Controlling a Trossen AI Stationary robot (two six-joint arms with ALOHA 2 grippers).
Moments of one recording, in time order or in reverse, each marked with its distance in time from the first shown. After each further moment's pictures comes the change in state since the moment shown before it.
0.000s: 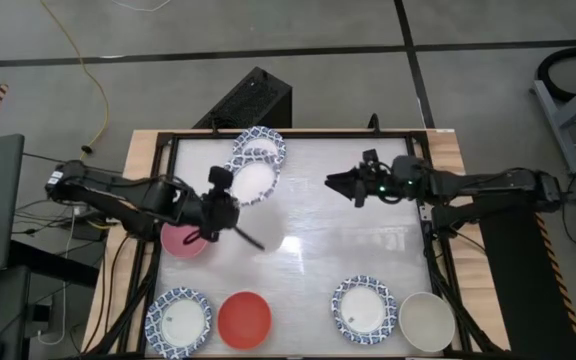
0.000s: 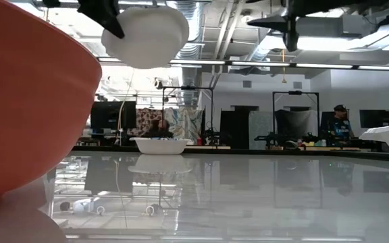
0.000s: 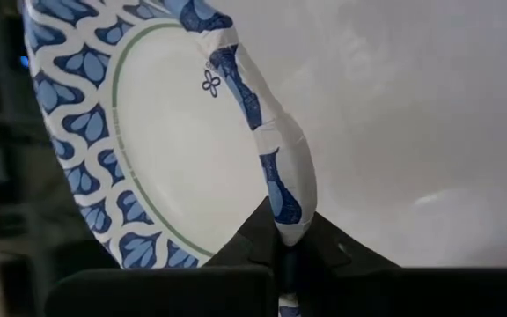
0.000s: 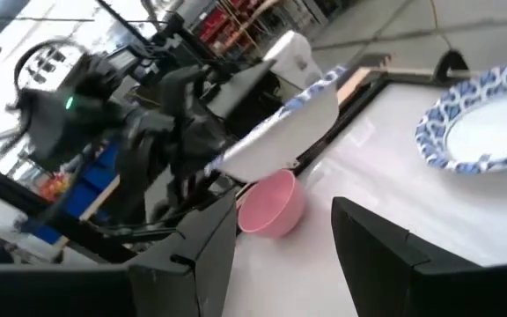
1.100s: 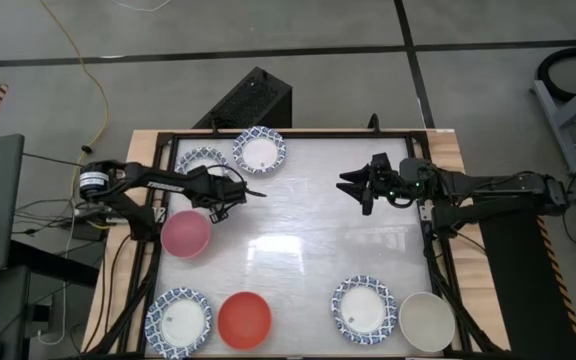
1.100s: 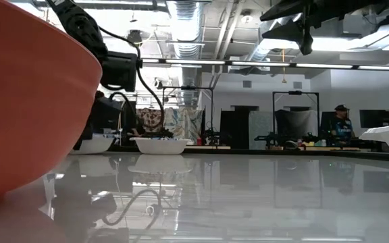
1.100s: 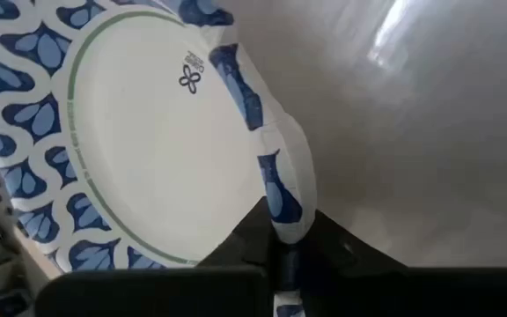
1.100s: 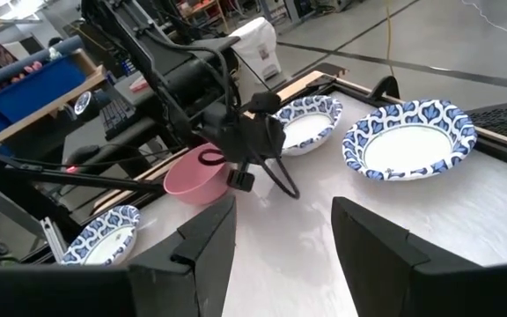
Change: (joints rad) left arm 0.494 0.289 -0.500 0.213 0.099 -0.653; right arm 0.000 -0.133 -0.056 -0.187 0.069 -0.308
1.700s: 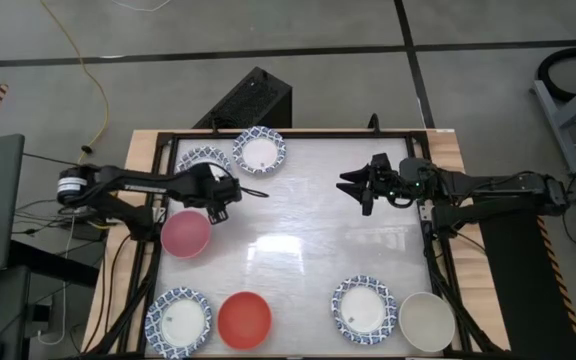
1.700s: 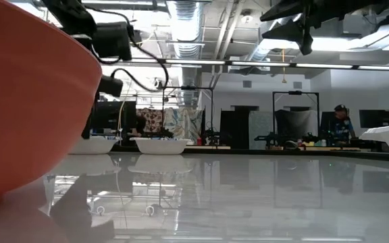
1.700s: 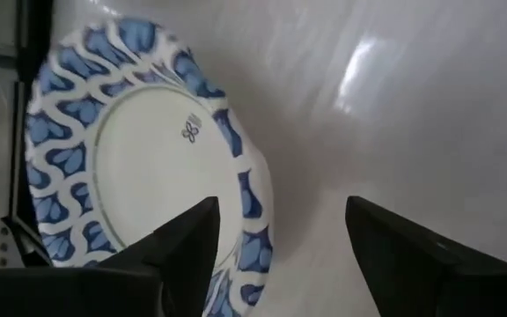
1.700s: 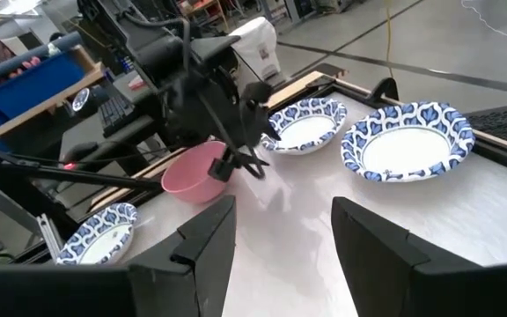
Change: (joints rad) left arm -0.037 -0.164 -0.001 0.025 0.031 0.141; right arm 0.000 0.000 0.000 -0.002 0.001 -0.020
